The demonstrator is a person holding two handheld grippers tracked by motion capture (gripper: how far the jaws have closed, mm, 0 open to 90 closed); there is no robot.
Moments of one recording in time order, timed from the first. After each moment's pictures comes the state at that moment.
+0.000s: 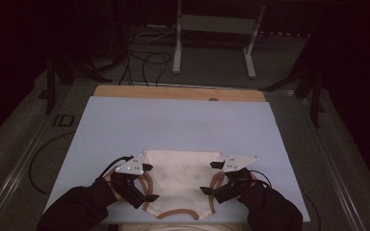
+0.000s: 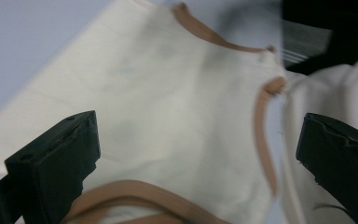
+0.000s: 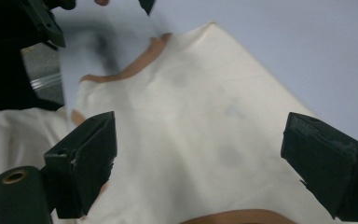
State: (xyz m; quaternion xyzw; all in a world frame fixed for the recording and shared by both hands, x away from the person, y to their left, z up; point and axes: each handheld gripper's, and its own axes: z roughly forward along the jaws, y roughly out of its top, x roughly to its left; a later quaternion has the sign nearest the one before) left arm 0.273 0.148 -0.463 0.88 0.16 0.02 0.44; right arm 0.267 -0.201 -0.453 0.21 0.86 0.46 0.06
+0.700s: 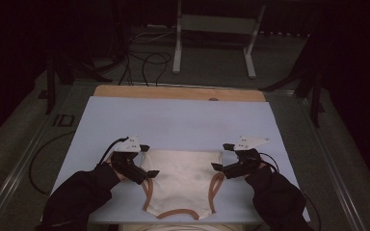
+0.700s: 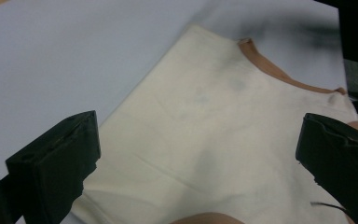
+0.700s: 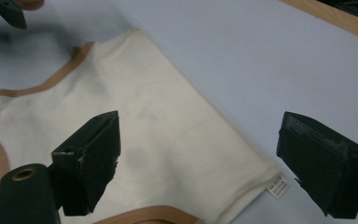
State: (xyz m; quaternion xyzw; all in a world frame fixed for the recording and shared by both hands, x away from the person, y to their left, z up) left arm 0.322 0.155 -0.466 0.87 0.21 0.04 0.45; right arm 0.318 -0.234 -0.454 0.26 0.85 0.45 0.11
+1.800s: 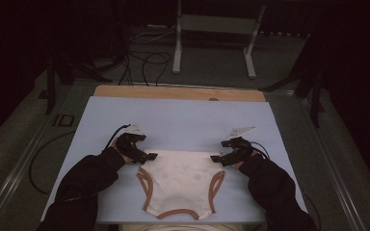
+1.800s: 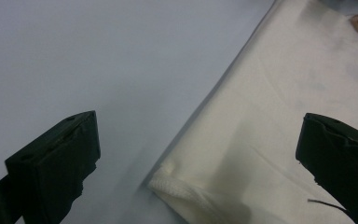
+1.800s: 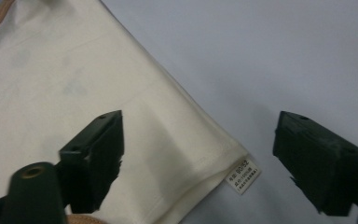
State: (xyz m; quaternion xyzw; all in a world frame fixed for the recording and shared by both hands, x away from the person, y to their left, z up) left arm 0.390 0.163 -0.505 0.87 0.28 0.04 0.40; right arm 0.377 -0.237 -0.500 0.31 0.87 0.39 0.06
